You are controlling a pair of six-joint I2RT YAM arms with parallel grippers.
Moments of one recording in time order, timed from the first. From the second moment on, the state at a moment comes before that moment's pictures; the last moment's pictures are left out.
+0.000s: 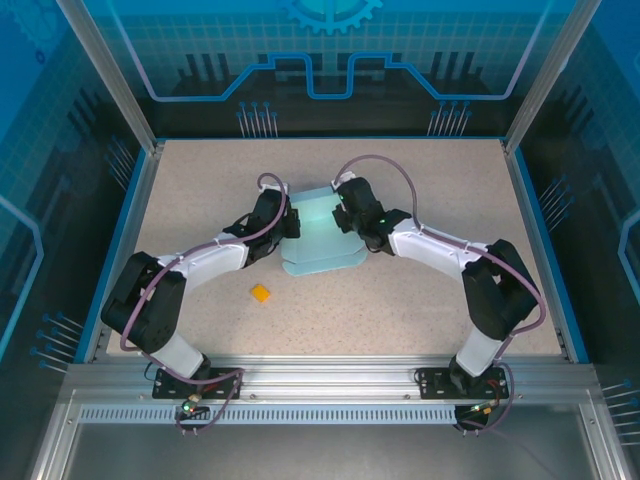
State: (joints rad) left arm -0.48 1.59 0.92 0.00 -0.16 -0.45; right arm 0.66 1.71 1.19 -0.19 0.35 0.07
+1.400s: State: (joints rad) left arm -0.49 1.62 0.92 -0.01 -0.14 -0.48; right arm 0.67 1.86 1.37 -0.39 0.51 0.07
